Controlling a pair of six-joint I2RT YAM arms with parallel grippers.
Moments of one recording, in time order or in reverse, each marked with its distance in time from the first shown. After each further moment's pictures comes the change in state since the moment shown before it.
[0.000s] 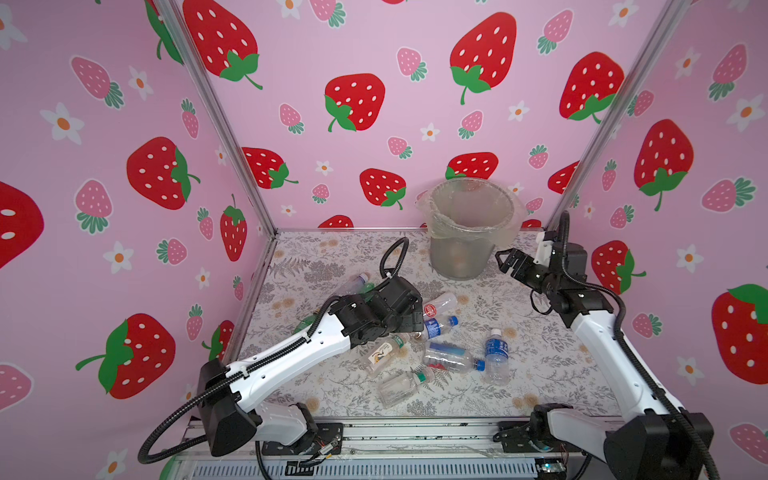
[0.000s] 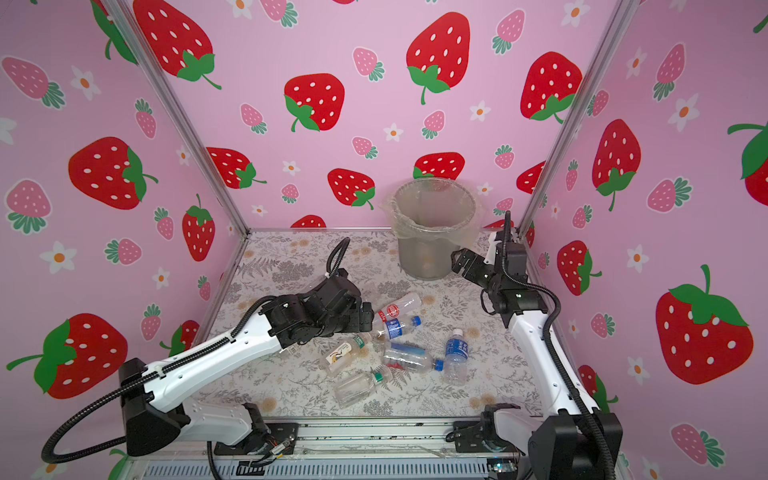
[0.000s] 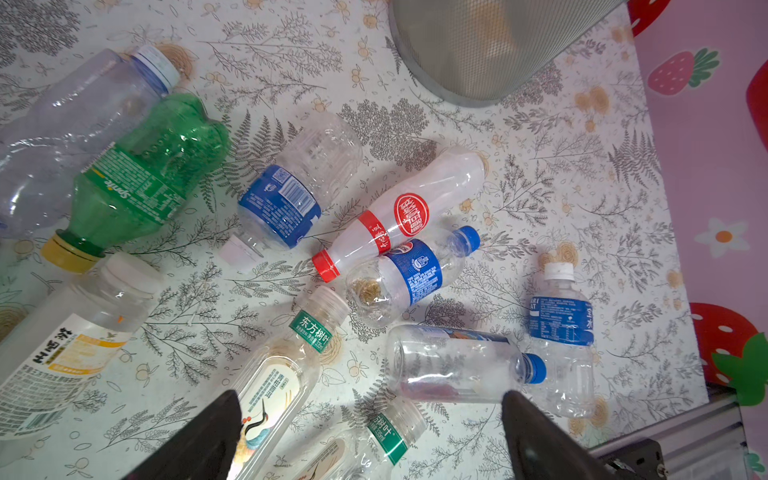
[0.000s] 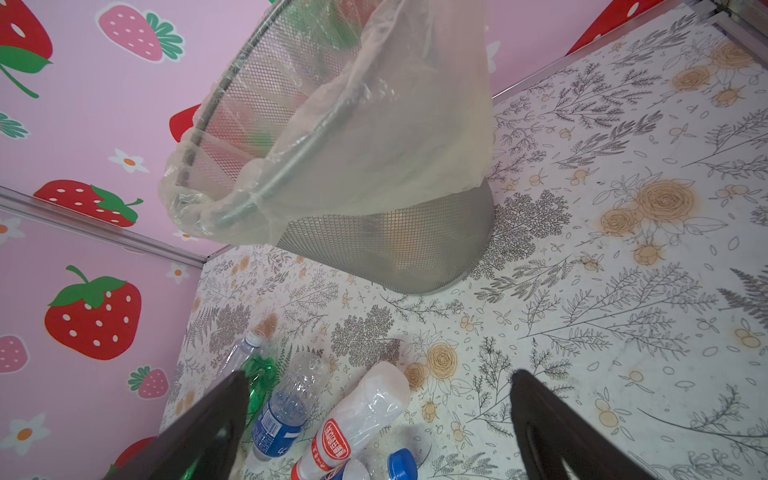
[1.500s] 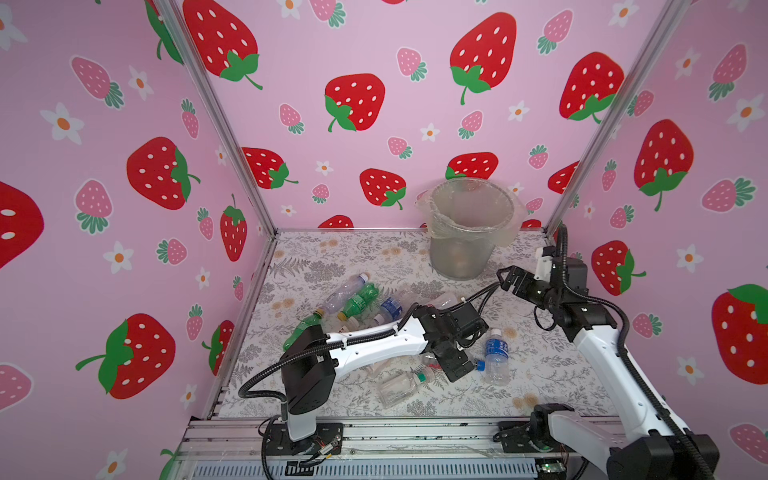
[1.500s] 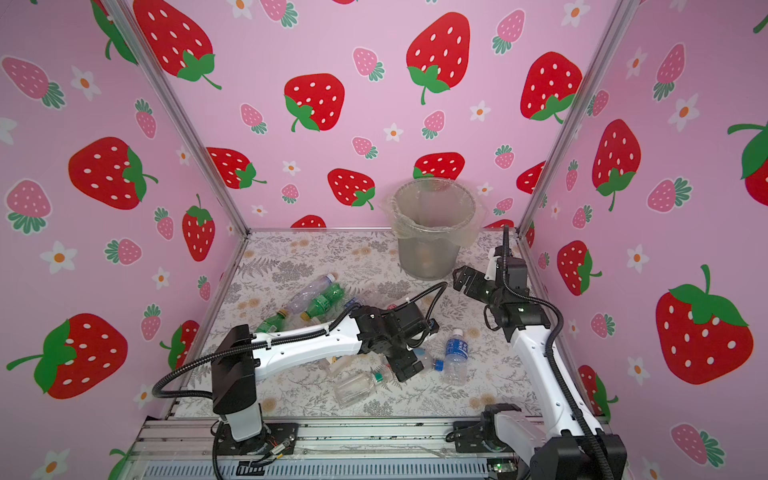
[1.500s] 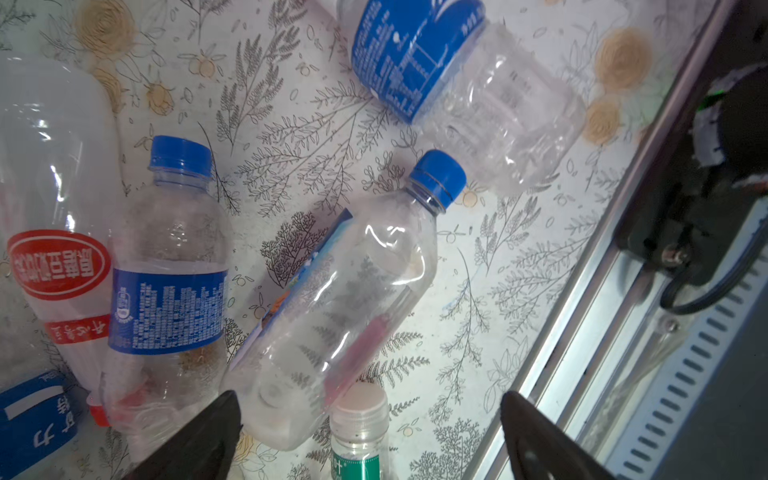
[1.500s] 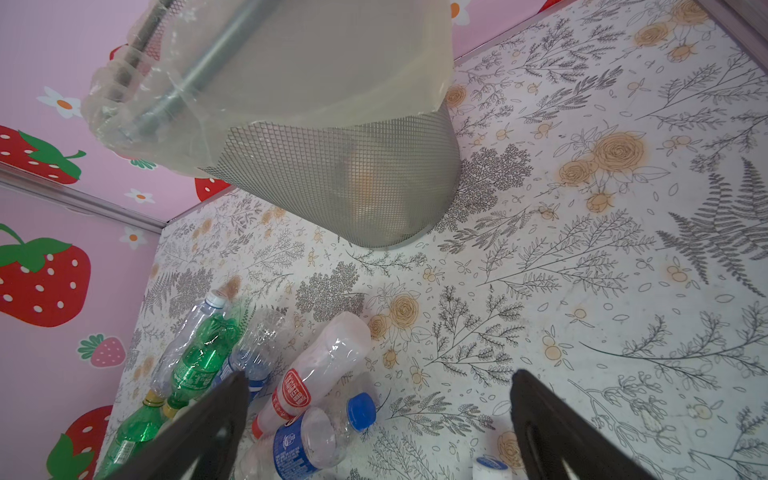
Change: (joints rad) left arm -0.218 0.448 0.245 -0.037 0.247 0.840; right arm -0.010 -0.079 -0.088 -0.097 0.009 -0.083
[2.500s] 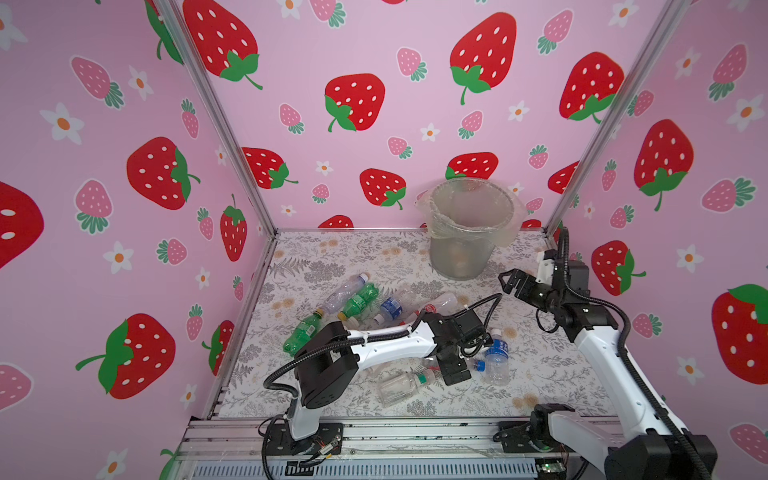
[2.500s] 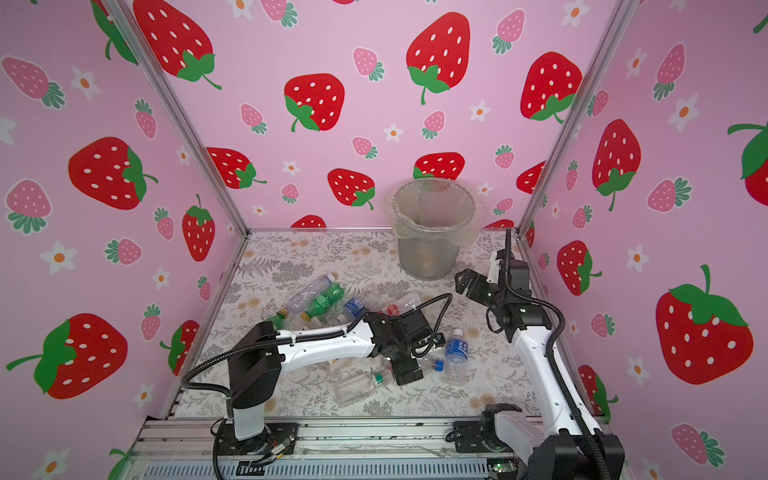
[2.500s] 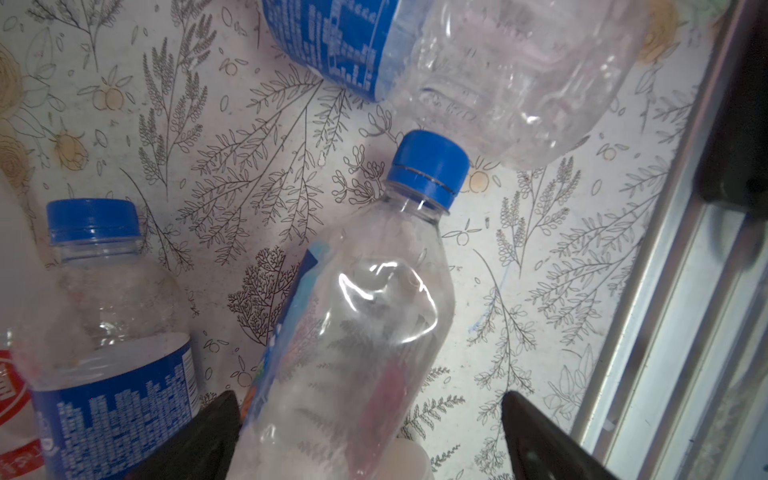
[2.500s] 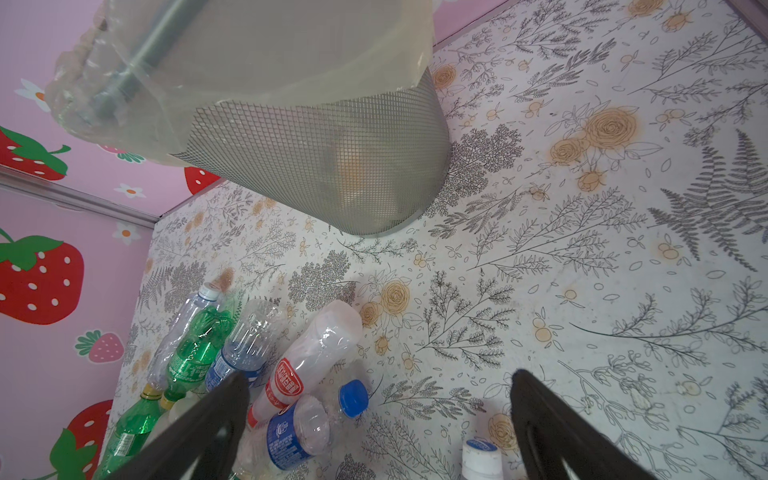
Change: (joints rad) left arm 0.004 0.105 -0.042 0.126 0.015 0.182; right arm -0.032 -0.002 -0.016 -0.026 -0.025 -0.003
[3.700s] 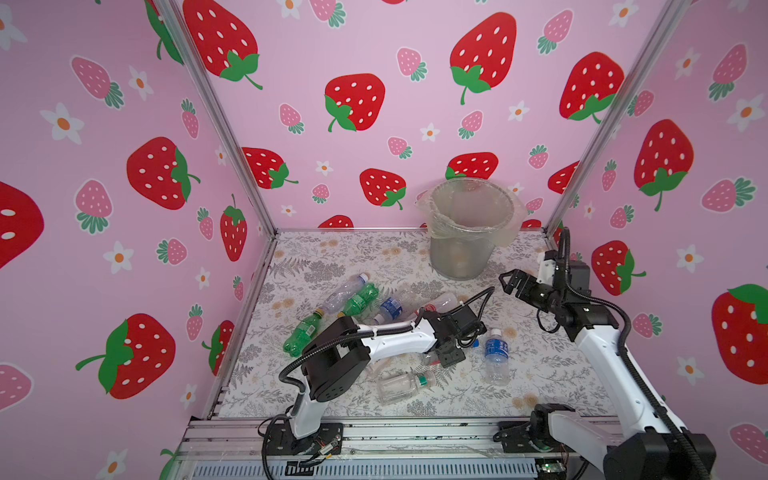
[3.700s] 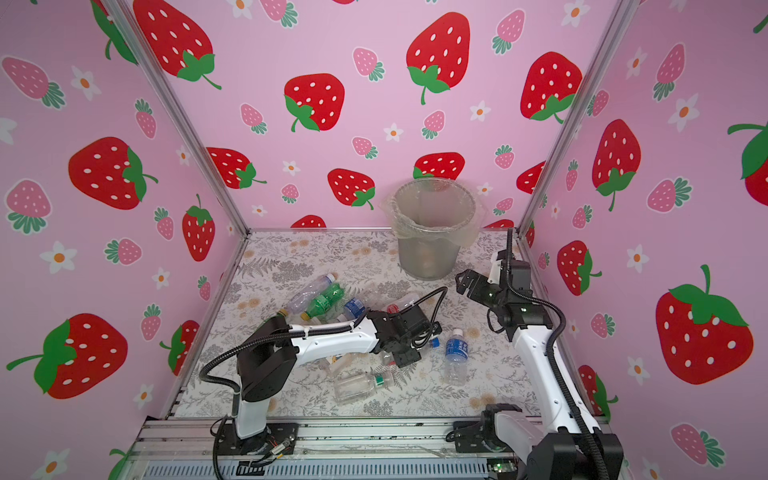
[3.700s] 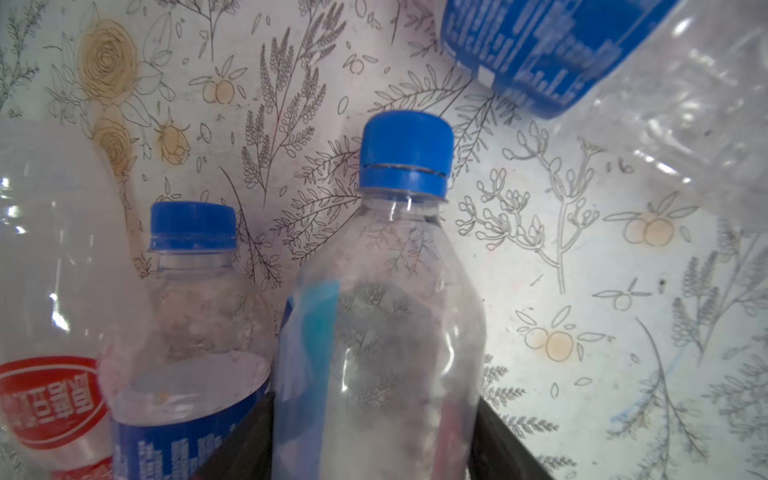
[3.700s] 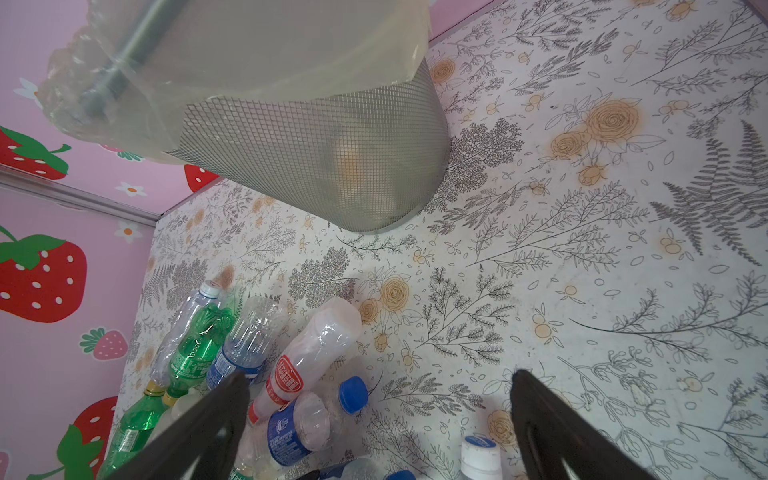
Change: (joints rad) left arm 0.053 0.054 -0.028 0.135 -0.124 -0.026; right arm -0.016 0.007 0.000 -0.008 -0.021 -0.003
